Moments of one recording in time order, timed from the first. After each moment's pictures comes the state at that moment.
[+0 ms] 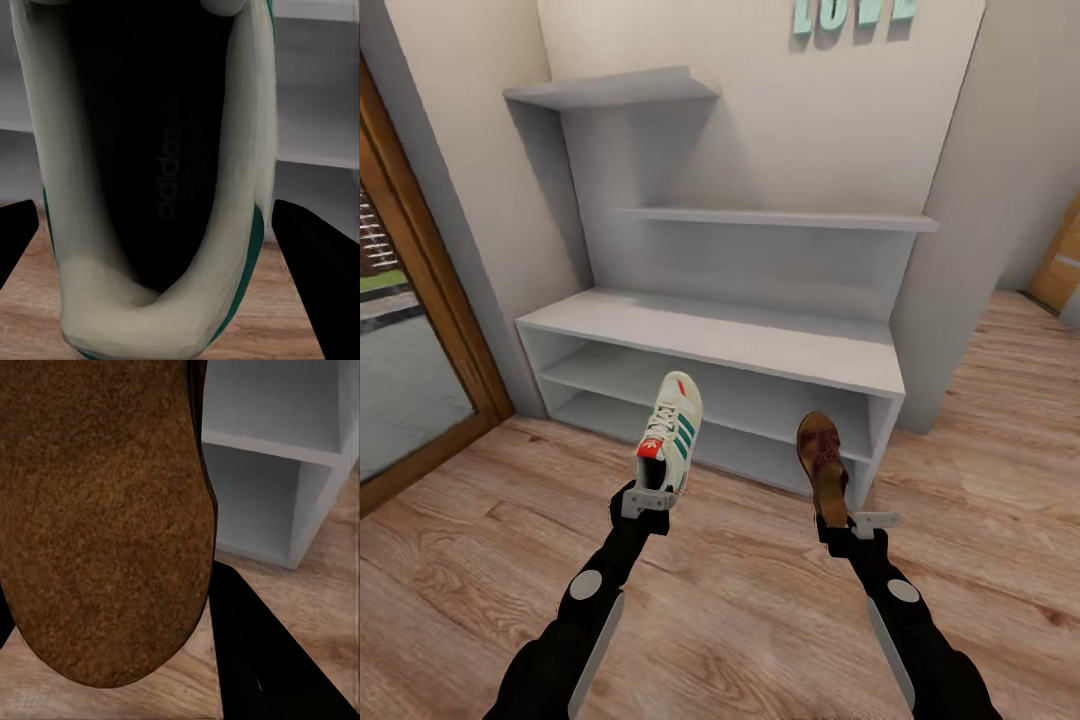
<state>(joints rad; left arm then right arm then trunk) -0.33 -0.08 -0.18 -1.25 -0.01 0.05 -0.01 -0.36 -0.01 -0.02 -1.05 0.00 0.10 0.00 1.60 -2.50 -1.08</state>
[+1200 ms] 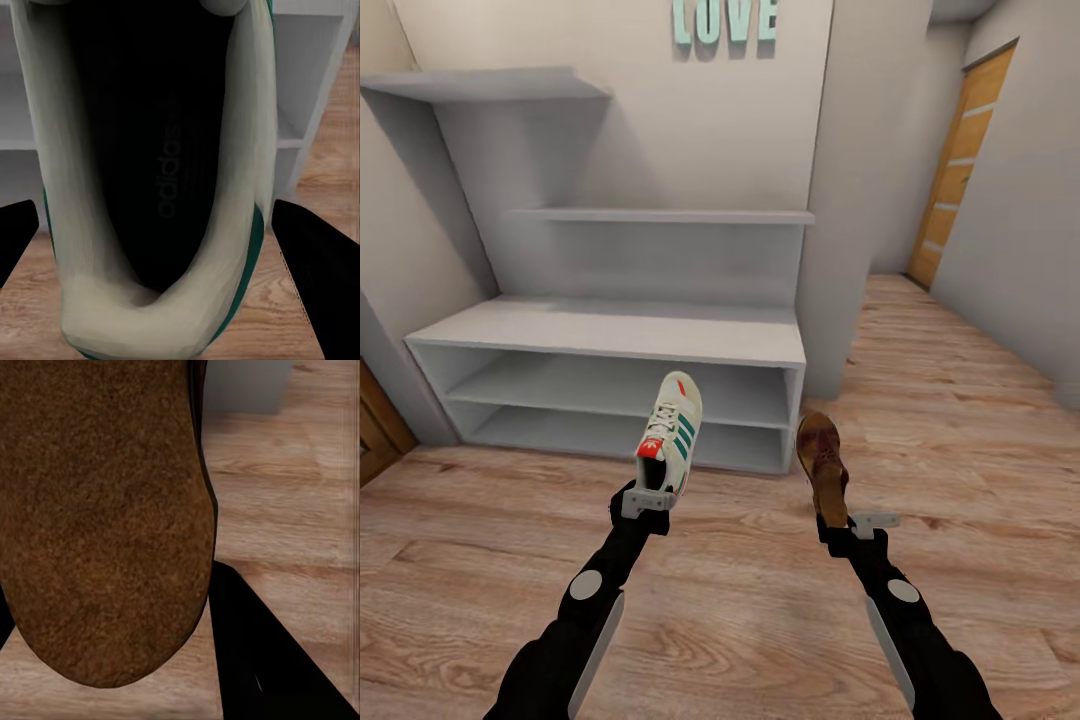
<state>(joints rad) -0.33 -0.08 -0.18 -1.25 -0.01 0.04 -0.01 -0.36 -0.01 -0.02 -1.05 0.00 0.10 0.00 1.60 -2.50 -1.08</state>
